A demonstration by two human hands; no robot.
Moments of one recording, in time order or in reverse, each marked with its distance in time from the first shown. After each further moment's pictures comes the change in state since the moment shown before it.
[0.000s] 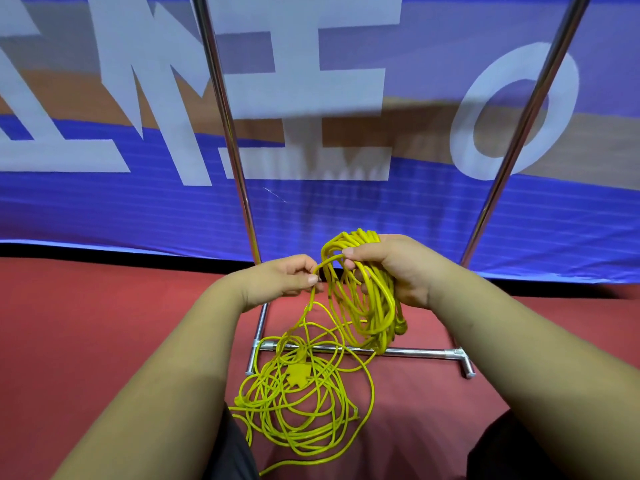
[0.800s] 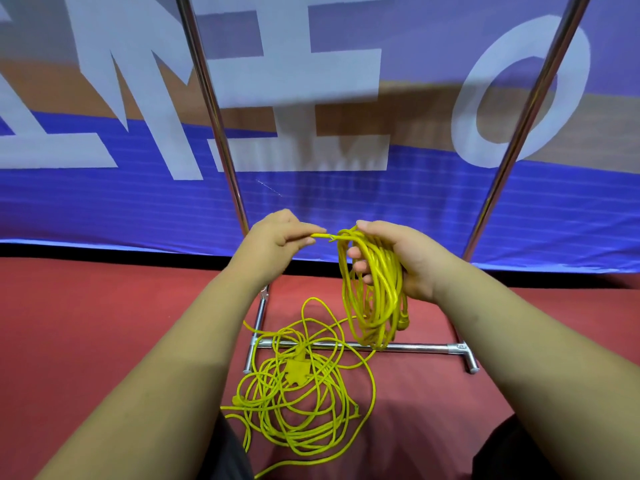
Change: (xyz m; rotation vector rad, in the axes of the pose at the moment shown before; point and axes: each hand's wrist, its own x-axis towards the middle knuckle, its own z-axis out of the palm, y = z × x) left_hand 0.030 0.013 -0.007 0.624 0.592 0.417; right_hand 0.015 0.007 -0.025 0.121 0.079 0.046
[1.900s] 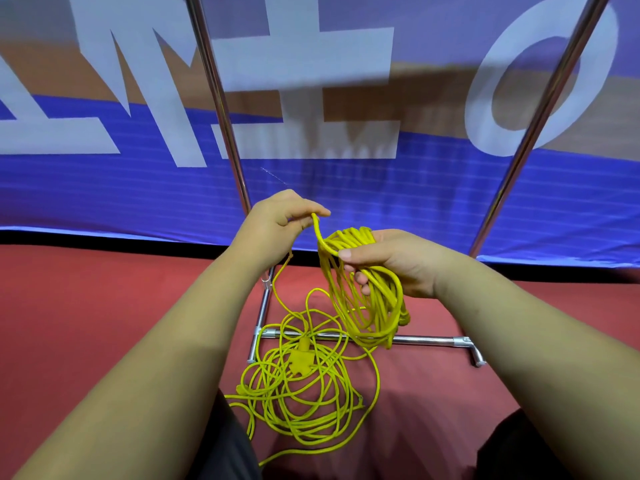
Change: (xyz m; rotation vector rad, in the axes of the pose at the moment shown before) left_hand 0.004 0.006 -0.011 -0.048 0.046 -0.009; right_hand 0.008 0.015 0.011 -0.259 -0.265 0.008
